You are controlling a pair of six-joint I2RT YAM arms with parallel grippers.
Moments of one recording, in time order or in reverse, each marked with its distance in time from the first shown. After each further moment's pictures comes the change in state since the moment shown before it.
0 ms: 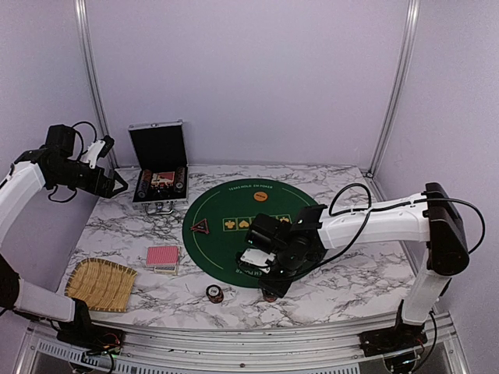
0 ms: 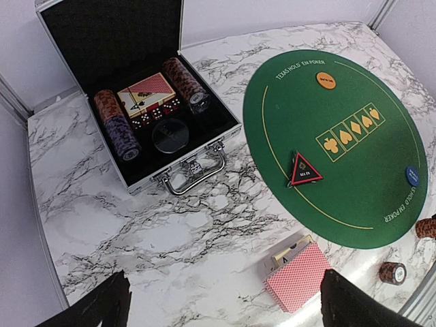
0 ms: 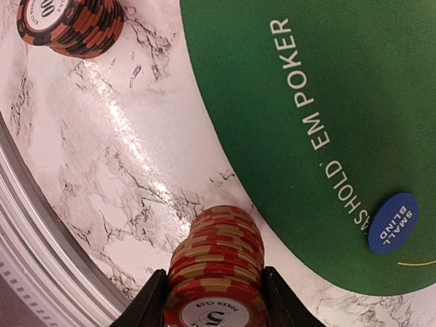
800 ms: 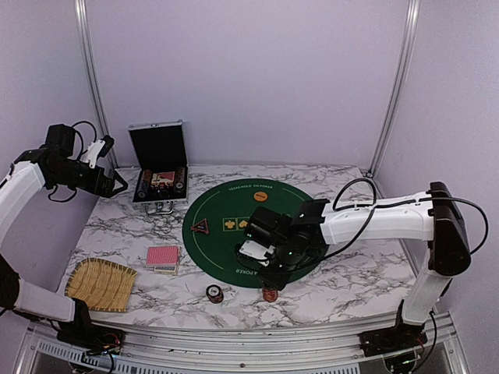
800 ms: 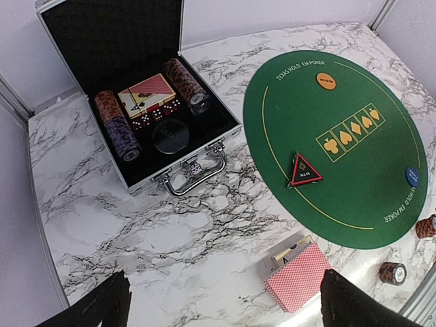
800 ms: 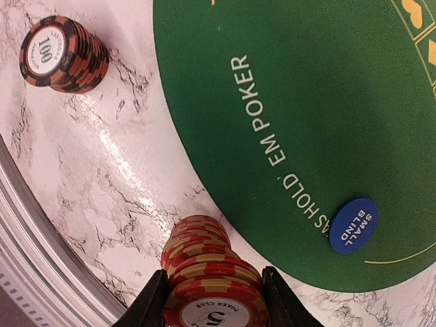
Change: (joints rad) left arm 0.000 0.000 0.003 -0.001 0.000 0.000; right arm -0.005 -0.013 0.047 -0.023 0.080 0.008
